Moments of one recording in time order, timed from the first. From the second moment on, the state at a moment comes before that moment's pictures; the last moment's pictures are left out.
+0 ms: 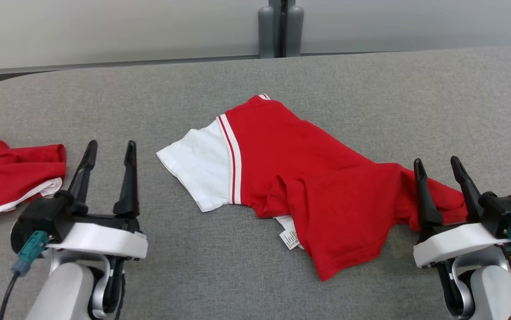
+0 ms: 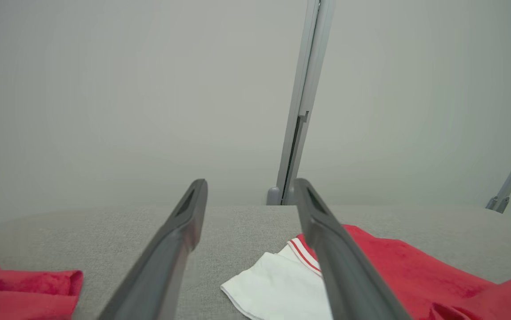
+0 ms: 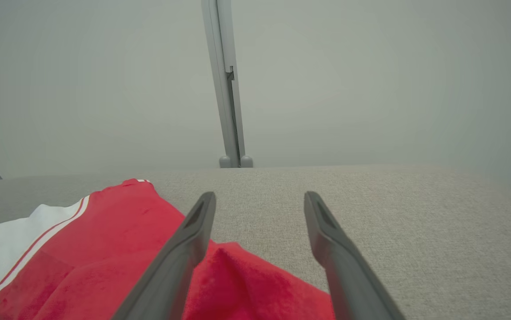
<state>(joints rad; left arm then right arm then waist) -0.25 0.21 -0.23 0.15 -0.44 0.07 -0.26 -0.22 -0.07 0.02 0.25 0.13 0.13 -0.14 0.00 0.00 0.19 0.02</state>
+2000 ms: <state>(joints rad) -0.08 0.21 -0.21 0.25 -0.38 -0.02 -0.26 0.04 -0.06 0.24 0.18 0.12 0.13 0.04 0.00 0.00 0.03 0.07</state>
